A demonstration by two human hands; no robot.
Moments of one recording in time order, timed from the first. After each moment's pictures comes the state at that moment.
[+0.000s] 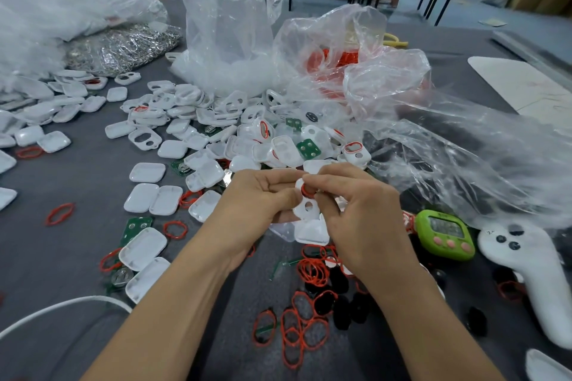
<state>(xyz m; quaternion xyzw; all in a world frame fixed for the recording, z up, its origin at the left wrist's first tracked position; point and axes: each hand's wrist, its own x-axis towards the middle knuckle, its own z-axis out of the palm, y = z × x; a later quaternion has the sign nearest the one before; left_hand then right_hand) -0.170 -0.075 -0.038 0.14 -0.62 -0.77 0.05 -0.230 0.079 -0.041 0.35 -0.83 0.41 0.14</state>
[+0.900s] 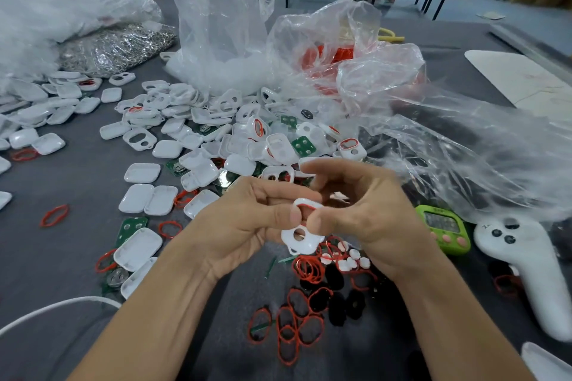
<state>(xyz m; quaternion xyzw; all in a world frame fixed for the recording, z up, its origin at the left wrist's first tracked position) -0.158 -0.088 -0.043 0.02 -0.53 -0.84 -0.08 -0.241 0.097 -0.026 0.27 -0.64 0.68 -0.23</state>
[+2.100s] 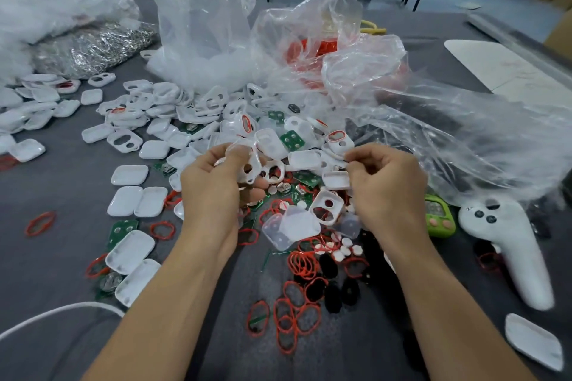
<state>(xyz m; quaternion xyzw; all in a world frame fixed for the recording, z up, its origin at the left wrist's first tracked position) -0.176 -0.080 -0.040 0.29 -0.50 -0.78 0.24 -0.258 0.100 -0.040 0.08 -0.88 0.46 0.11</state>
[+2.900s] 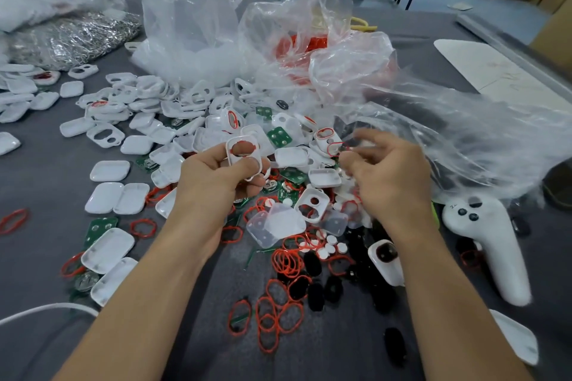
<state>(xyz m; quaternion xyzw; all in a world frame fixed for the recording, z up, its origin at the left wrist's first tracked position) -0.179 -0.080 -0.044 0.22 -0.60 -0.75 0.18 -0.275 0.119 -0.032 0.07 -0.85 0.51 0.06</state>
